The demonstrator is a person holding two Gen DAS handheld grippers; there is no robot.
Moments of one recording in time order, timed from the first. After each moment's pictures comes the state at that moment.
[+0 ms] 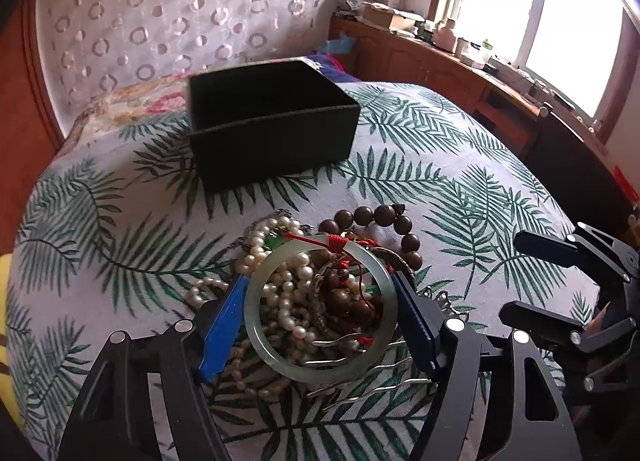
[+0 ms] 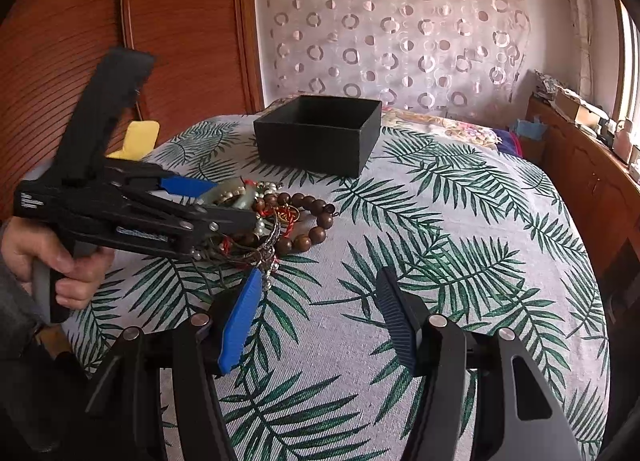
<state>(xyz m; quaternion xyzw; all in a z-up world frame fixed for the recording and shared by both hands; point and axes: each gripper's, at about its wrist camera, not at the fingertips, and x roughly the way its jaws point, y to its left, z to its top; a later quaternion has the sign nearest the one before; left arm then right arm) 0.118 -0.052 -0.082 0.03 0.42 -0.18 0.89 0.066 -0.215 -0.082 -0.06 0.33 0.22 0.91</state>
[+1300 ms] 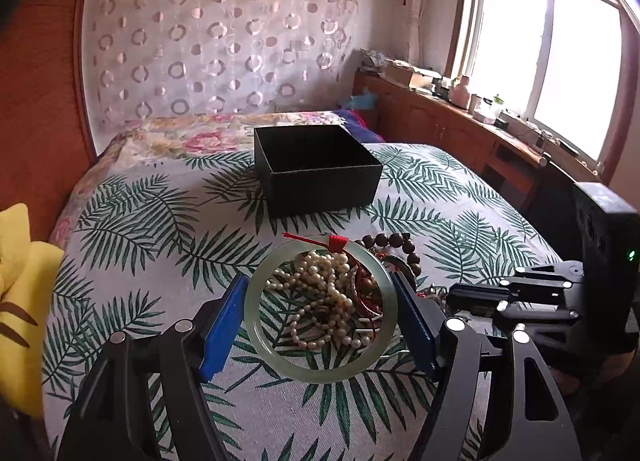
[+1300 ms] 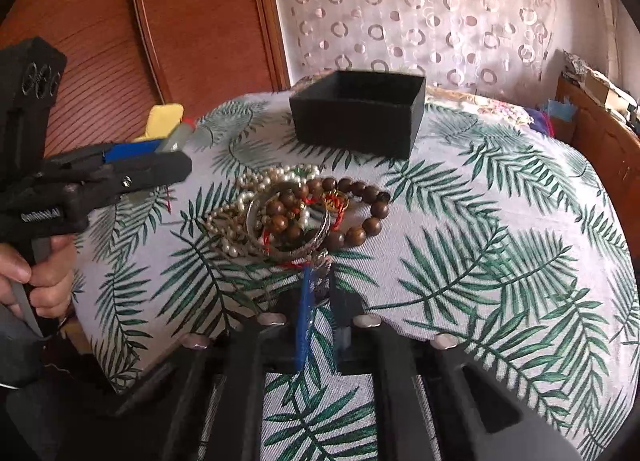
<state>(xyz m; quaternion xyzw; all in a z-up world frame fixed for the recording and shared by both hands) 0.059 -0.012 -0.048 -0.01 0.34 -0.15 0.93 0.077 -0.190 -0.087 -0.05 0.37 0.27 0.88</state>
